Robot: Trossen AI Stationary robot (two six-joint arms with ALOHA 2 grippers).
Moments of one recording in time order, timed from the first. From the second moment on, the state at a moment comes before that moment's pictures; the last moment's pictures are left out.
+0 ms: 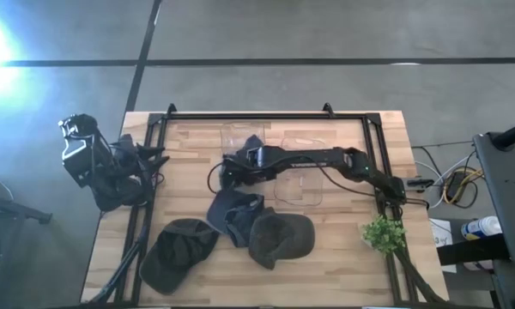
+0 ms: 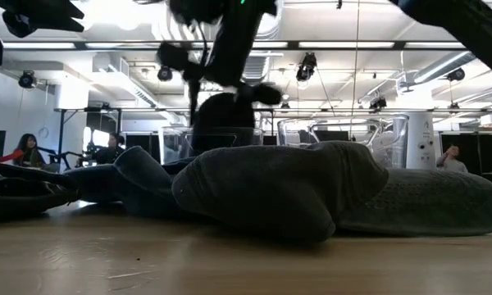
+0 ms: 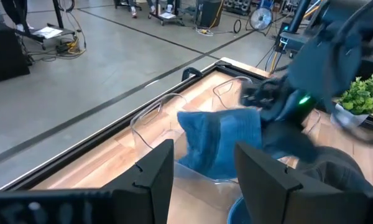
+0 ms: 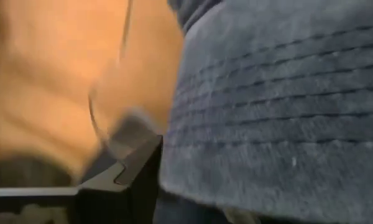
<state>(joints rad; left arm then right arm) -0.92 0.67 0.94 -1.57 -1.25 -1.40 -0.03 2.31 2.20 -1.10 0.11 1.24</state>
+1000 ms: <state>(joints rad) -0.75 0.66 0.47 -0.74 -0.76 -1.00 0.21 2.32 2.20 -1.02 -0.17 0.88</state>
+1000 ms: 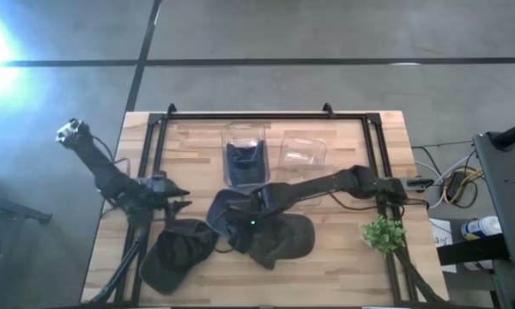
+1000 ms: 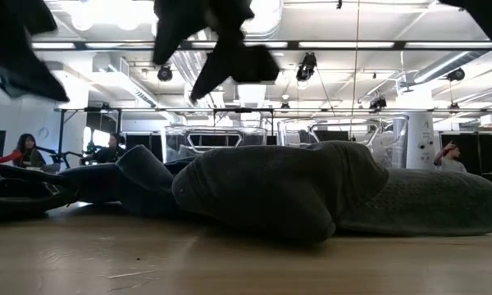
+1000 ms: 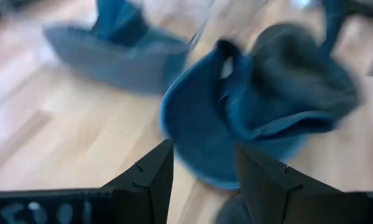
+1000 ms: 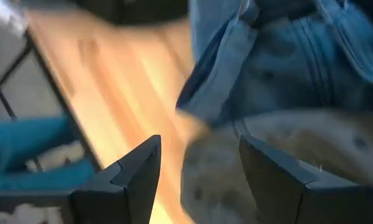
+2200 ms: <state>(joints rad) 0.13 1.09 0.31 0.00 0.17 -0.17 0.31 2.53 2.19 -0.91 0.13 1.11</state>
